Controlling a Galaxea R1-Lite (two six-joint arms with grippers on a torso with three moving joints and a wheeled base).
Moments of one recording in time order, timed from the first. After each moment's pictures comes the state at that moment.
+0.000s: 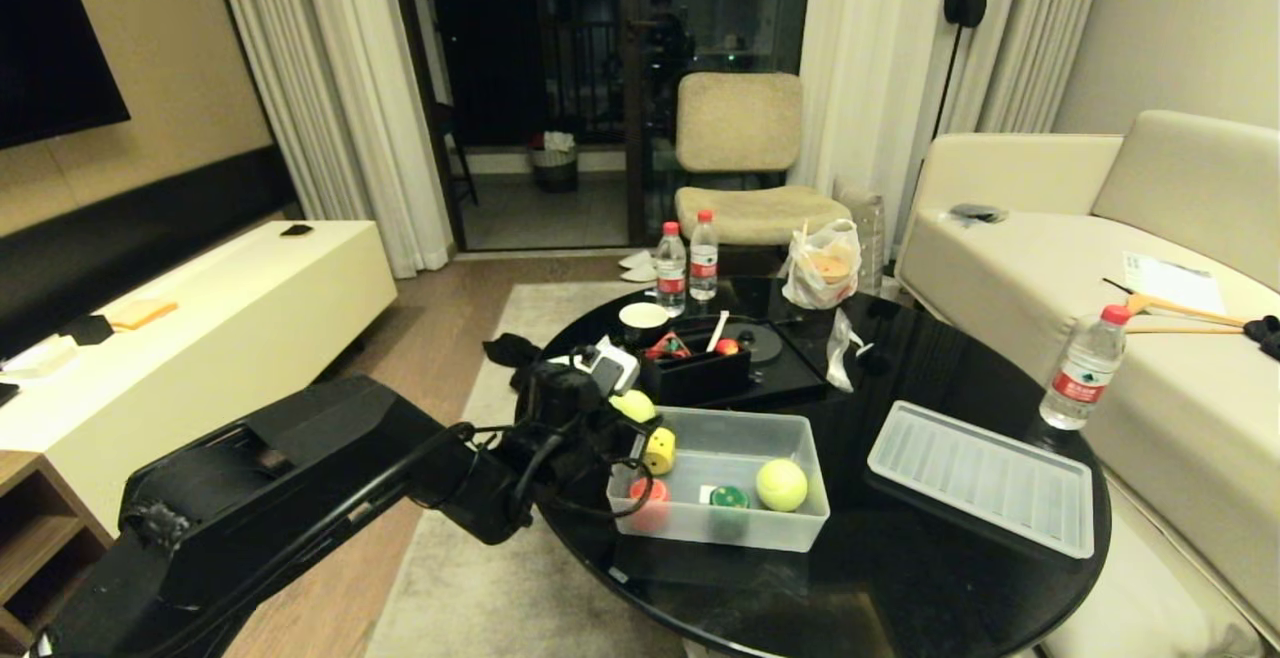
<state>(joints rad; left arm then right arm) -0.61 2.56 -1.52 -0.79 0.08 0.14 0.00 0.00 0.00 0.00 -0.01 0.02</state>
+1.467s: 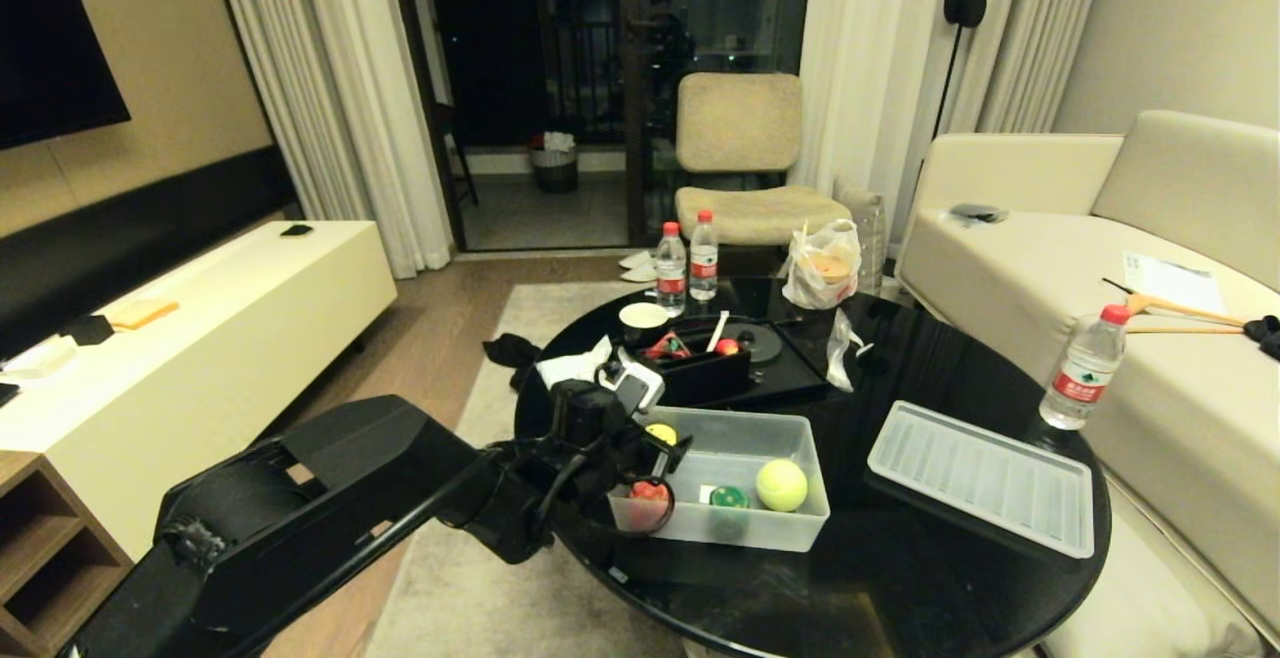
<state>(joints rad) -0.66 2.59 -1.54 -0.80 0.09 0.14 0.00 0.00 0.00 0.00 -0.01 0.02</state>
